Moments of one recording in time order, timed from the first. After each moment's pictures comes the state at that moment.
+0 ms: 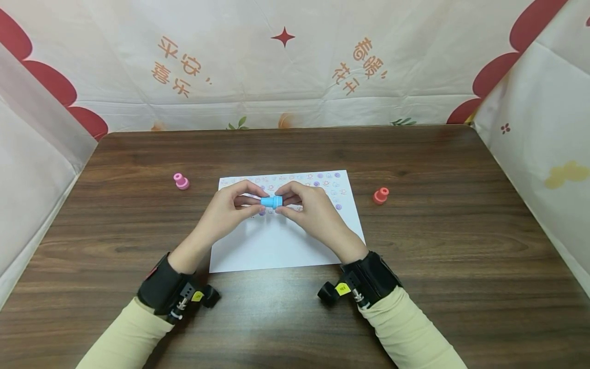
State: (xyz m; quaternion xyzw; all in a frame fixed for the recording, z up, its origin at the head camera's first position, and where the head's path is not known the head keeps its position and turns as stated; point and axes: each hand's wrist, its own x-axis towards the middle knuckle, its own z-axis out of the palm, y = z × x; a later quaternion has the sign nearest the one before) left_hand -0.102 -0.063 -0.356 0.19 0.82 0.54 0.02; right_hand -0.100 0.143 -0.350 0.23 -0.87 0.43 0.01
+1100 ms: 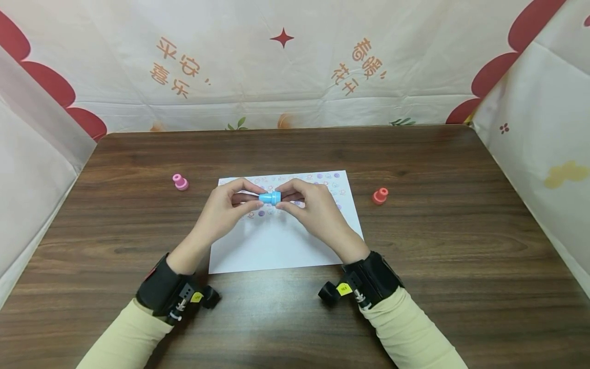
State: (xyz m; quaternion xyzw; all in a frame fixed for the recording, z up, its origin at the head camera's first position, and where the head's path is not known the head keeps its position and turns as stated) left_hand -0.101 -0.062 -0.351 0.18 0.82 0.55 0.00; right_hand -0.100 0.146 -0.345 0.24 -0.87 0.43 0.05
